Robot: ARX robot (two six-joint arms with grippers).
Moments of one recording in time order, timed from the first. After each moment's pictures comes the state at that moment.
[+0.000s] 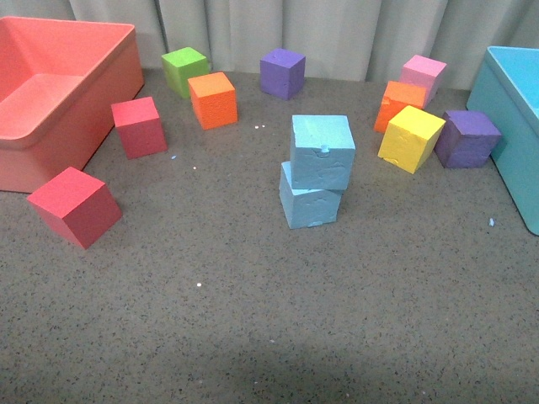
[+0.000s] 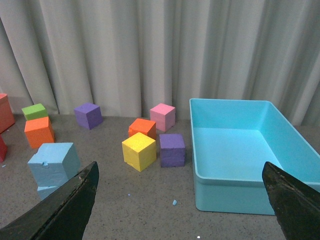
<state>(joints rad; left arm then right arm) 0.00 0.06 0.02 0.03 0.00 -0.01 0.00 0.00 0.00 0.00 0.00 0.00</state>
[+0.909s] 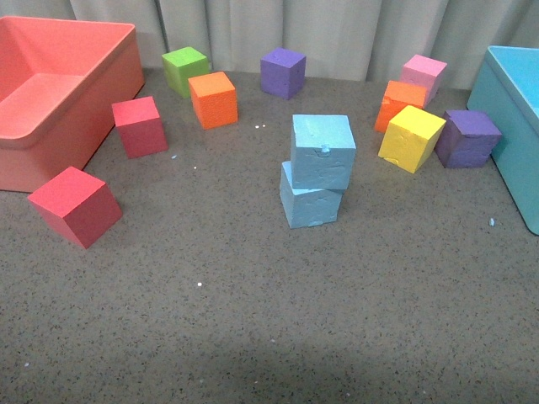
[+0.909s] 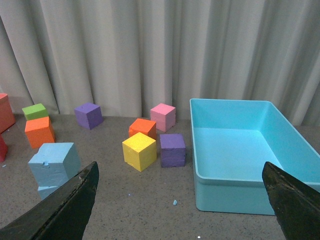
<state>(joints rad) 0.00 0.01 0.02 0.00 0.00 -0.01 0.00 0.00 0.00 0.00 0.00 0.00</state>
